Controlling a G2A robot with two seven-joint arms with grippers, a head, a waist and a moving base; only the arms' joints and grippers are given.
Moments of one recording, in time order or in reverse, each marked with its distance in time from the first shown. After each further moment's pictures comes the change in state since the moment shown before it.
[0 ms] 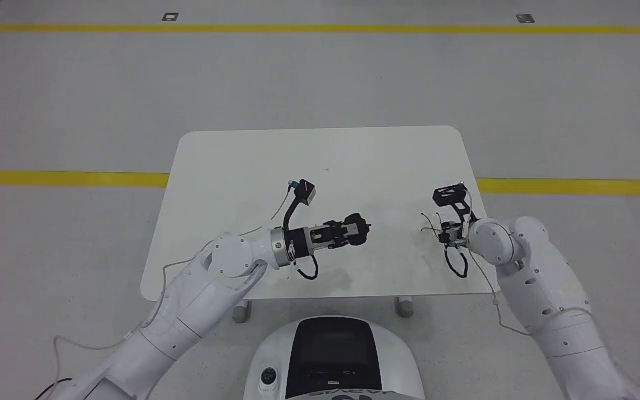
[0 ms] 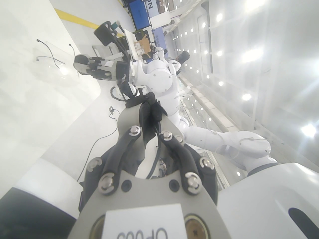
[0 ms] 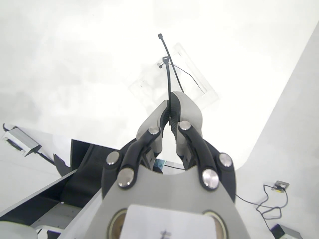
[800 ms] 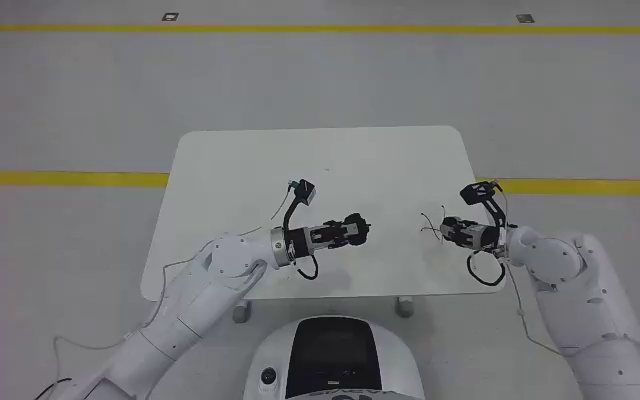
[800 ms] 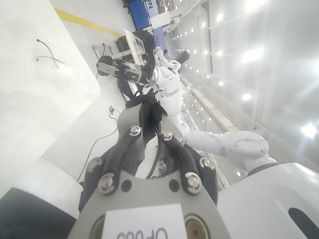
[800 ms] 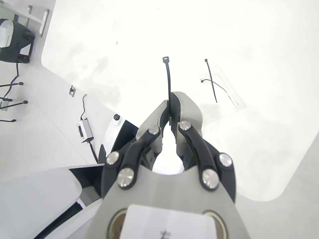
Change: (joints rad) left arm 0.000 0.000 0.000 0.000 0.000 0.000 0.000; right arm -0.148 0.028 0.224 -0.060 0.388 -0.286 -0.113
